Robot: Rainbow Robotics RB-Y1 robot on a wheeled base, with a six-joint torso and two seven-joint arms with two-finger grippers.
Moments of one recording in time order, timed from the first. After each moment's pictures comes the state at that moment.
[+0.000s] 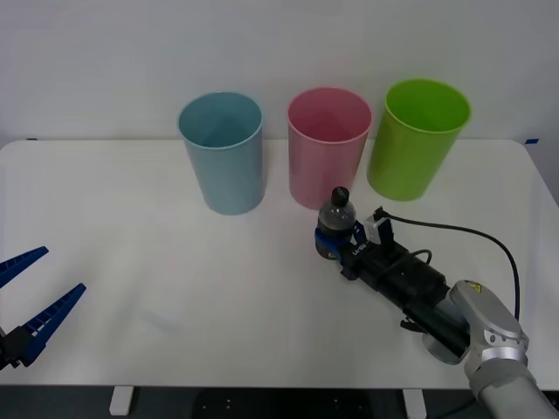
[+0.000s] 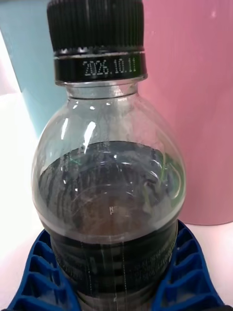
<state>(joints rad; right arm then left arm) -0.29 -0.18 0.03 -1.01 1.08 -0.70 0.47 0.35 0.40 0.52 -1.66 -0.96 -1.22 0.00</state>
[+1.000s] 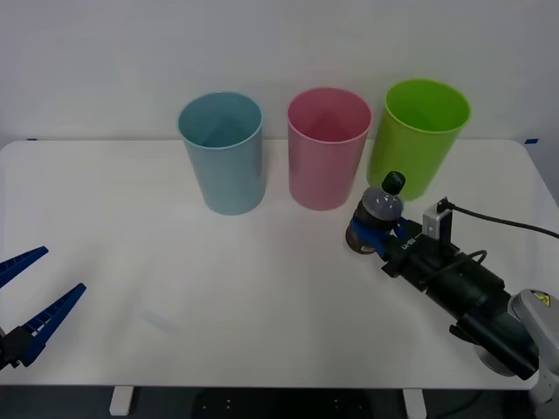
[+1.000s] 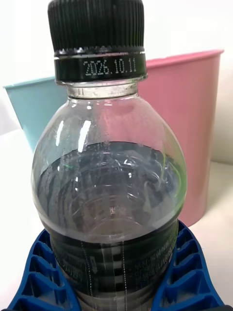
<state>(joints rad) -0.09 -0.34 0.03 -1.37 1.01 -0.71 0.21 0.35 0.40 0.52 -1.66 -0.96 -1.22 0.00</state>
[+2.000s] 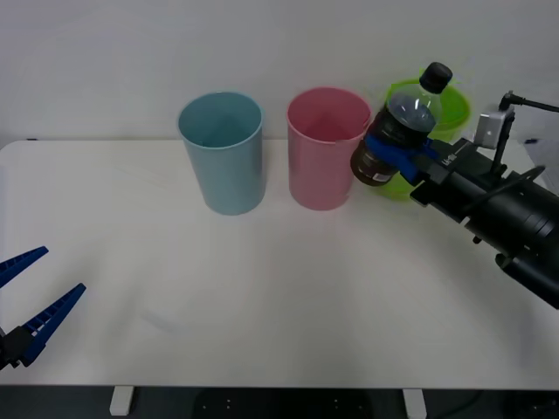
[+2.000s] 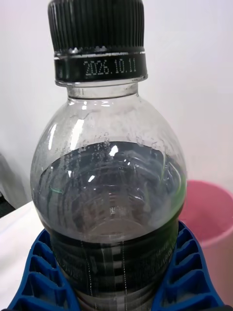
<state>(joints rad) -0.16 -0.56 0.03 -1.79 1.11 -0.61 -0.39 0.35 0.40 0.52 -1.66 -0.96 -1.22 0.00</state>
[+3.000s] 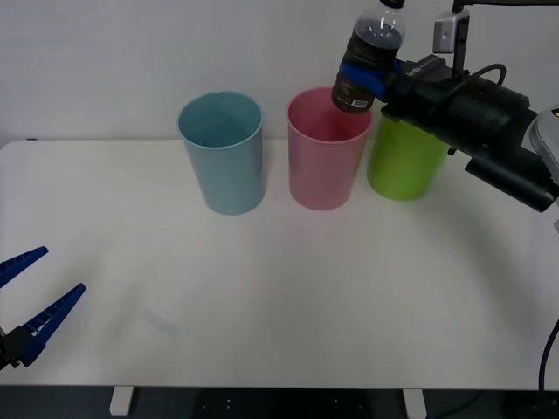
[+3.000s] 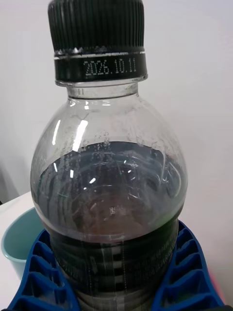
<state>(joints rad) -0.62 -0.56 0.12 -1.41 1.25 -0.61 -0.46 0.35 0.40 0.52 -1.66 -0.96 -1.22 0.00</state>
